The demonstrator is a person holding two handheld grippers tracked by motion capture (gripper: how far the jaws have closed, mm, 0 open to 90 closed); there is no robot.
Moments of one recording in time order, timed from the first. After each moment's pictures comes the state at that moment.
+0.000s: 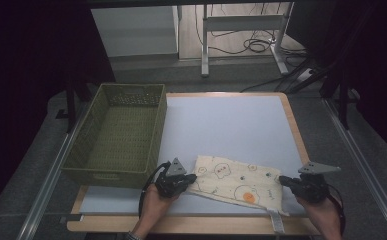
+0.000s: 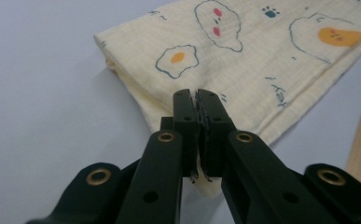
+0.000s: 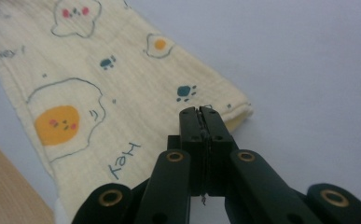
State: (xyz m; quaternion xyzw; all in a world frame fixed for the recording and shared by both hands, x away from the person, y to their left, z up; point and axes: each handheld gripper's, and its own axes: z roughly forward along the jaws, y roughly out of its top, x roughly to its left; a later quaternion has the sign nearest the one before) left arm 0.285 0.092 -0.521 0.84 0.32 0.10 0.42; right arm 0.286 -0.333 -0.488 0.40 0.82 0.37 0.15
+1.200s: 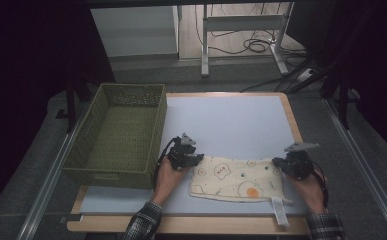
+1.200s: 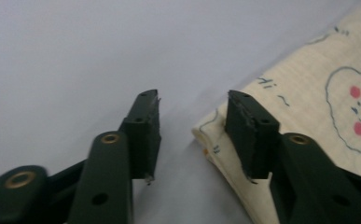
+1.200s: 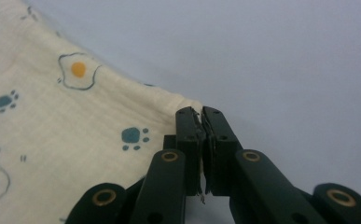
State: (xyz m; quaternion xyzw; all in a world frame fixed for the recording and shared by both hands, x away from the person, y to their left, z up) left arm 0.381 0.066 -0.533 0.83 0.39 0.12 0.38; right arm 0.365 -0.320 -0.507 0.42 0.83 0.32 0.18
